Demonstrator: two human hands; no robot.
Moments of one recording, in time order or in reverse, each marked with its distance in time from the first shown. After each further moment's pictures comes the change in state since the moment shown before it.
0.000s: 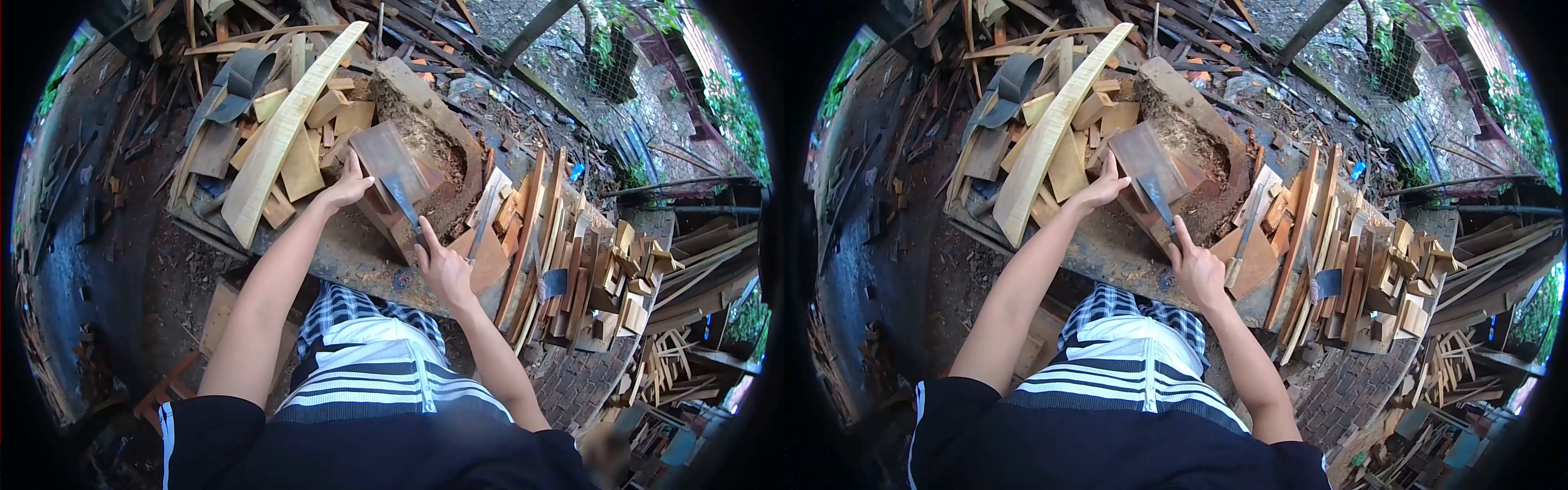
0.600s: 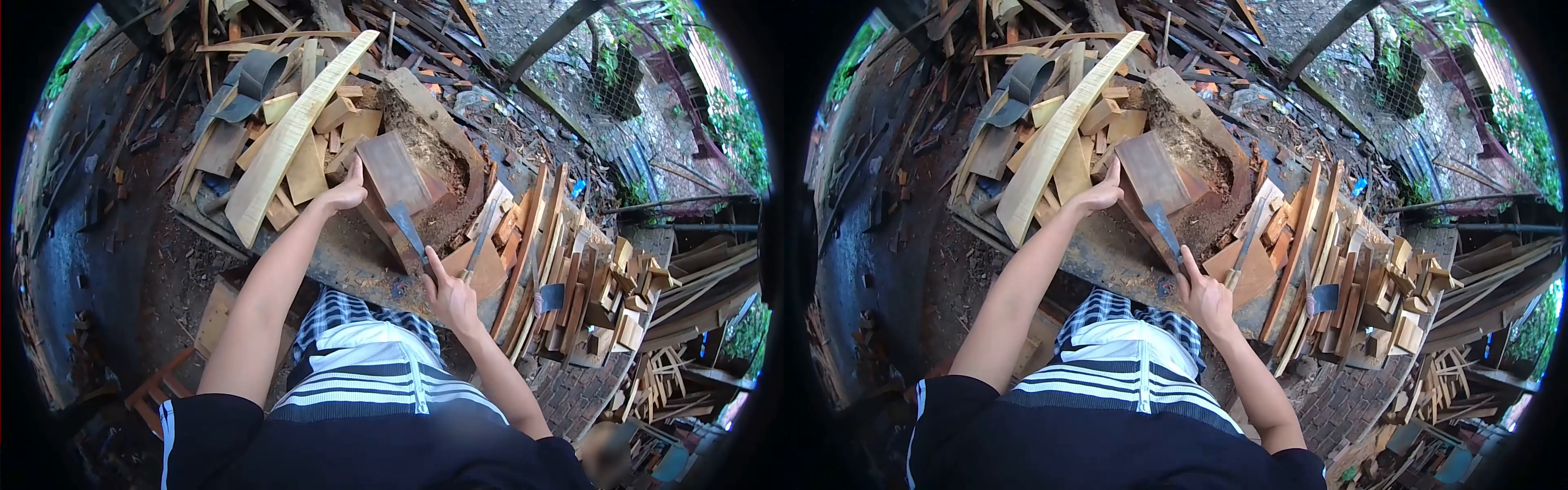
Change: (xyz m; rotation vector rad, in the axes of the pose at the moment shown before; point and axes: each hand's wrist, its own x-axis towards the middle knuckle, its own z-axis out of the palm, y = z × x) left_hand -0.003 0.003 -0.015 -0.012 -0.114 -0.023; right_hand -0.023 0.017 -0.004 0.090 -0.091 -0.055
